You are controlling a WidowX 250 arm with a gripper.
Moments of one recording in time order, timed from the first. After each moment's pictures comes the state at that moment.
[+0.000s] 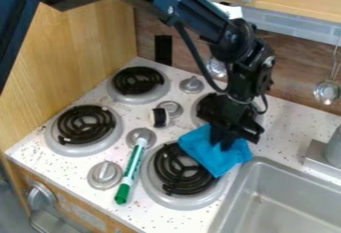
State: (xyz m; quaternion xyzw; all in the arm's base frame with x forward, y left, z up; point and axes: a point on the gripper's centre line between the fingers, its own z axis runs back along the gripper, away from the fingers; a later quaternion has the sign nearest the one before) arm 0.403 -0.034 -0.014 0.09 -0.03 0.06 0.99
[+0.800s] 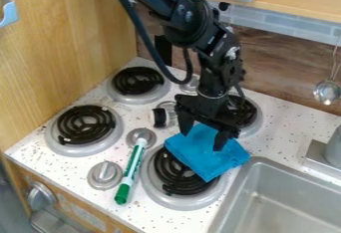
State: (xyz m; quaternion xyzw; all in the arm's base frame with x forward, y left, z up) arm 0.369 -0.019 0.017 0.06 -0.10 0.04 0.99
